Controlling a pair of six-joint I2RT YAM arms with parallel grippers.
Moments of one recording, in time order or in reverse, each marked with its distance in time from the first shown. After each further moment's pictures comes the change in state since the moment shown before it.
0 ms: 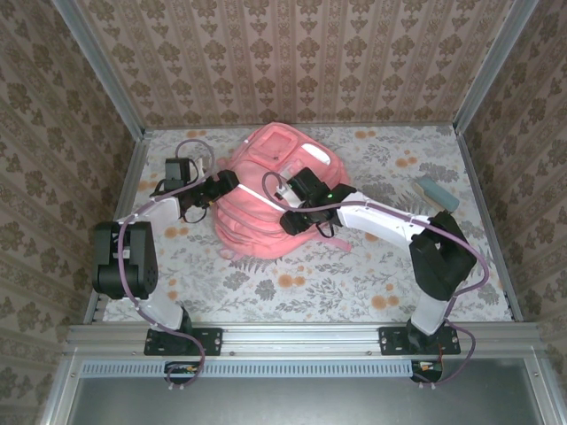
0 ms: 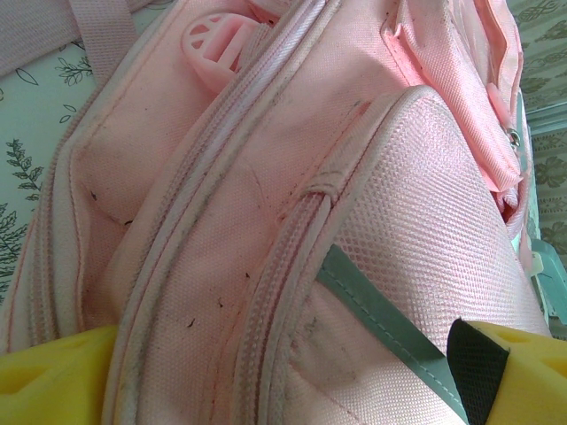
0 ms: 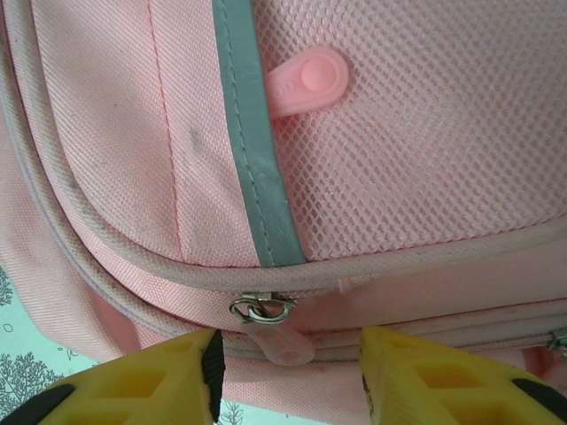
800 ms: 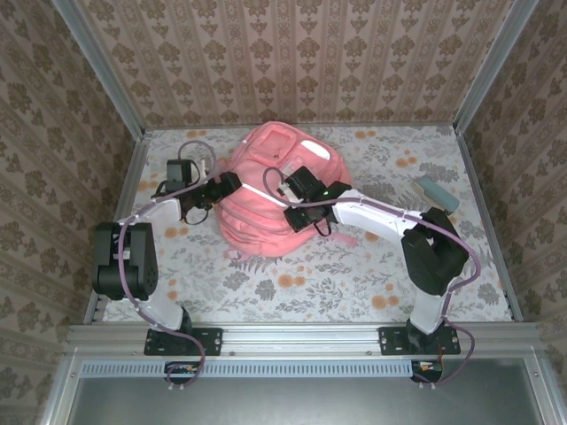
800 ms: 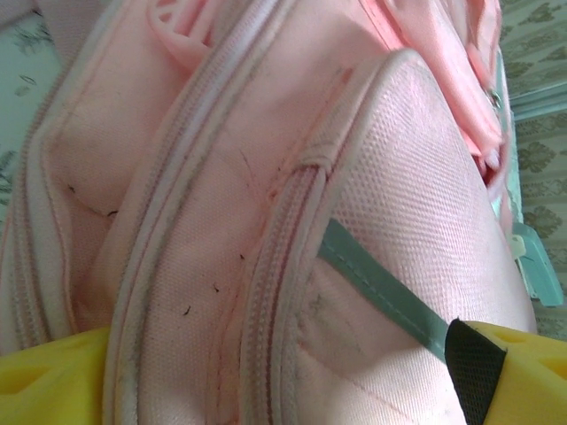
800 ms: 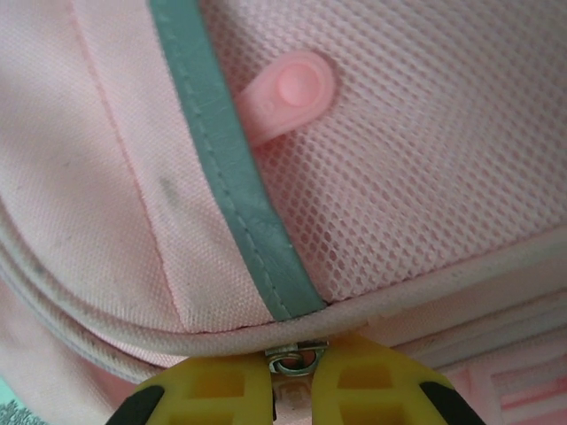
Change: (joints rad) left arm -0.017 -0.015 -0.026 0.012 0.045 -0.014; right arm -0.027 0.050 0.040 -0.023 0.052 0.131
